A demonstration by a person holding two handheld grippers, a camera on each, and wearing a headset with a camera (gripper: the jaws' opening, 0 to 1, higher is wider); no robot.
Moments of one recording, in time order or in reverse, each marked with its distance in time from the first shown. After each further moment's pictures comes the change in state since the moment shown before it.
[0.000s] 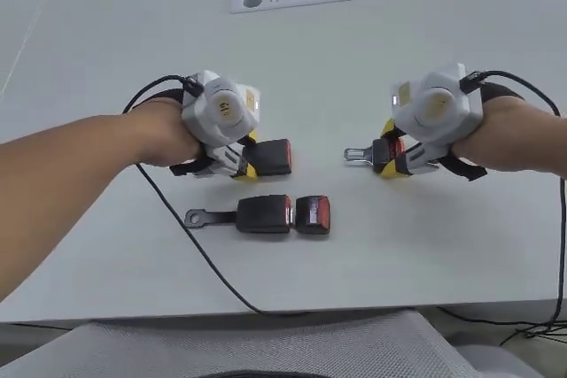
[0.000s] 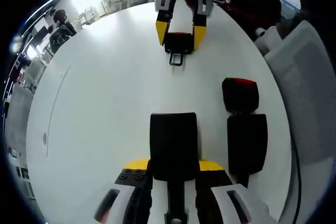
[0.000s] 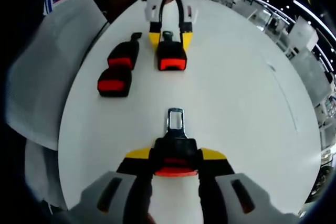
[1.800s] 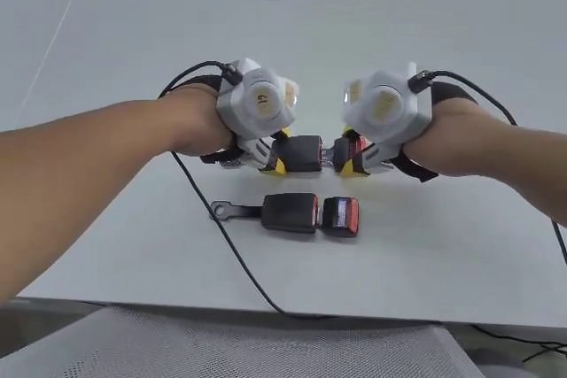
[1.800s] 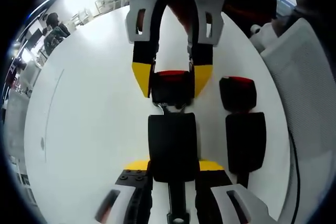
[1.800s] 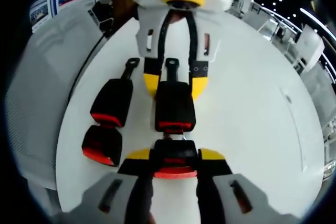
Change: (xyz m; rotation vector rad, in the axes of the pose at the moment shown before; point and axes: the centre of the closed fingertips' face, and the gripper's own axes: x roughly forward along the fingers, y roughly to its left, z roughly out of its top) left arm 0.001 -0.002 0.002 0.034 0.018 -0.040; right arm 0.052 -0.001 0.084 -0.052 -0.076 0.056
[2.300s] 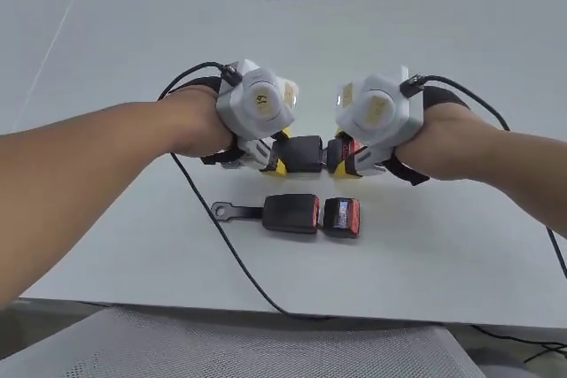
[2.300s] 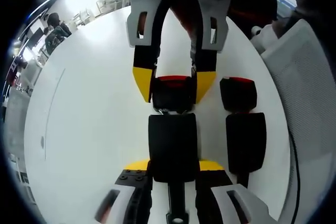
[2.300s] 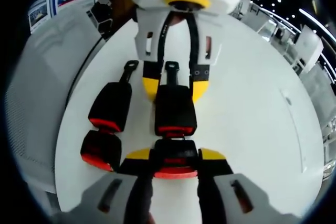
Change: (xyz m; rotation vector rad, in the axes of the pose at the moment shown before) left arm 0.001 0.002 -0.002 -0.014 -0.009 0.005; right arm -0.001 0.004 0.004 0.001 -0.006 -0.012
